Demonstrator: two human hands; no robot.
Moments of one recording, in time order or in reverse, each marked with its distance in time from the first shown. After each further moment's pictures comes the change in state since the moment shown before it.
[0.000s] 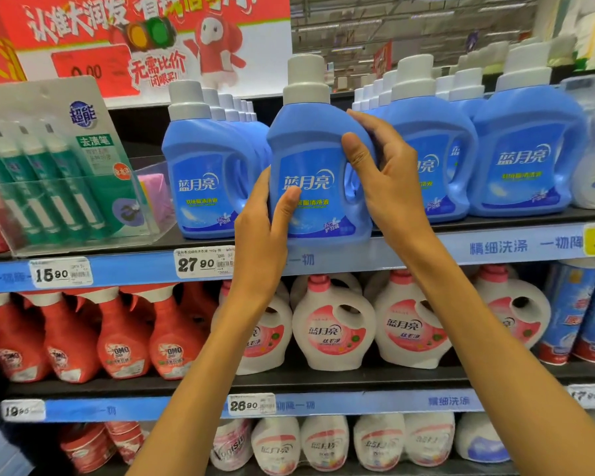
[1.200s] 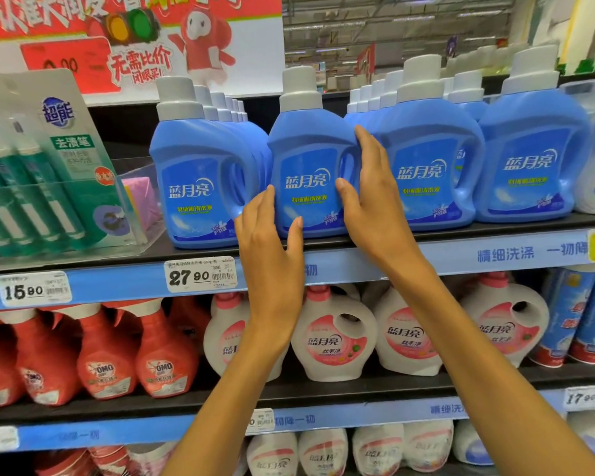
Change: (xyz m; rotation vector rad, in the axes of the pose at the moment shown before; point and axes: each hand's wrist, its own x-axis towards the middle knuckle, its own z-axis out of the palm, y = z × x) left_hand -0.009 -0.010 0.017 0.290 0.162 -0.032; right_hand -0.007 0.018 0.015 -0.479 -0.082 0.013
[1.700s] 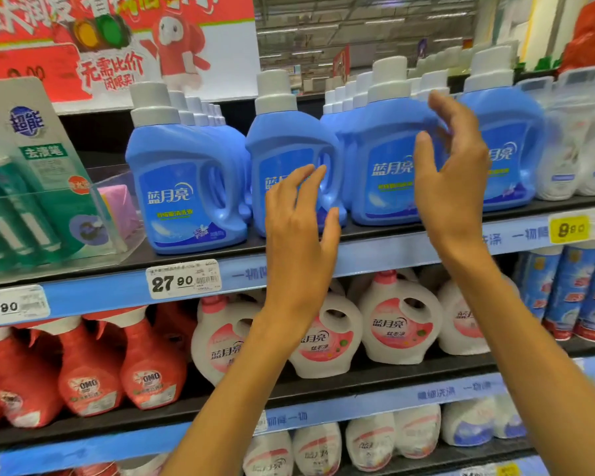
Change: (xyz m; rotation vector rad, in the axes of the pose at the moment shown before) left_hand -0.005 0.036 0.008 -0.013 -0.188 0.262; right_hand -0.003 0.015 -0.068 0.012 0.432 0.015
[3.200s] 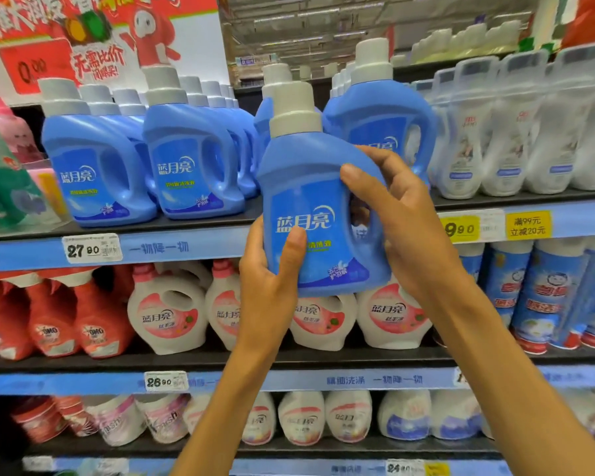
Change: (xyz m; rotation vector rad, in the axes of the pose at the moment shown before) left_hand -0.061 0.100 0.094 -0.691 0.095 -0.379; right_hand 0.001 0.051 -0.122 0.793 -0.571 0.491
